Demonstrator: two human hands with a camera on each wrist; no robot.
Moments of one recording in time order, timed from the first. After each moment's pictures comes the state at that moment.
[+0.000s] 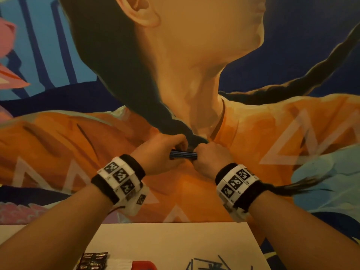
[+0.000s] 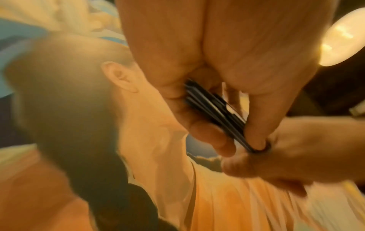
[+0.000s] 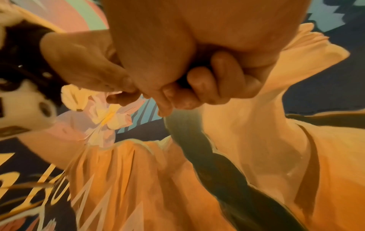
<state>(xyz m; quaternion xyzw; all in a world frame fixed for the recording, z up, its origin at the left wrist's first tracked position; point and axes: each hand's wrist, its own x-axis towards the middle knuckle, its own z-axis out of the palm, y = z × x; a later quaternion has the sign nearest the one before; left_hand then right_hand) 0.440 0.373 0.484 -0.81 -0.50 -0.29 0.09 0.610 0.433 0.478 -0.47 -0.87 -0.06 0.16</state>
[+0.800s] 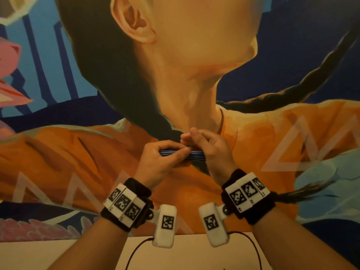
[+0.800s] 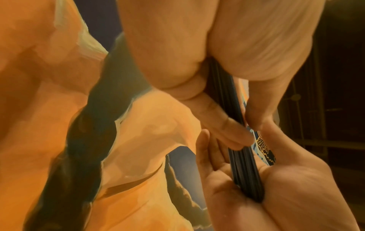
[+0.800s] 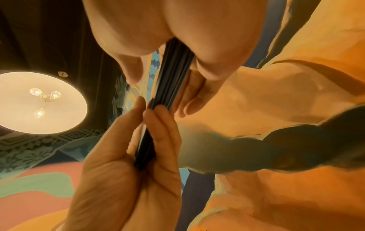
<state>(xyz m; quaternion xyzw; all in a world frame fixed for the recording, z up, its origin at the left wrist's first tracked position) 0.469 0.361 0.478 -0.59 -0.36 -0.67 -0.28 0.614 0.411 0.498 -0.19 -0.69 0.46 0.53</state>
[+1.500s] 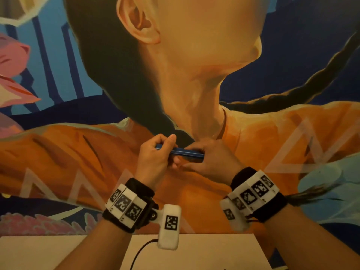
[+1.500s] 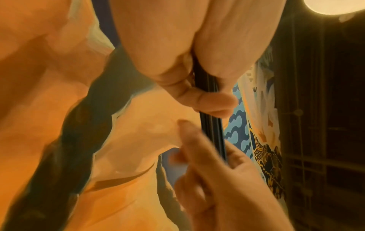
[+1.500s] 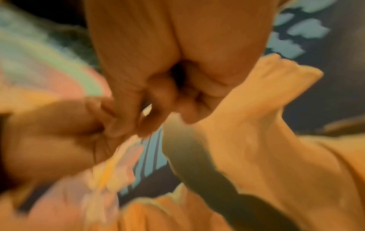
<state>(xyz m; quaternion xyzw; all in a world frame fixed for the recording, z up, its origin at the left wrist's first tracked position) 0.469 0.360 0.479 -0.51 -0.38 -0.73 -0.26 0.631 0.416 0.505 -0.27 -0.91 0.10 0.31</state>
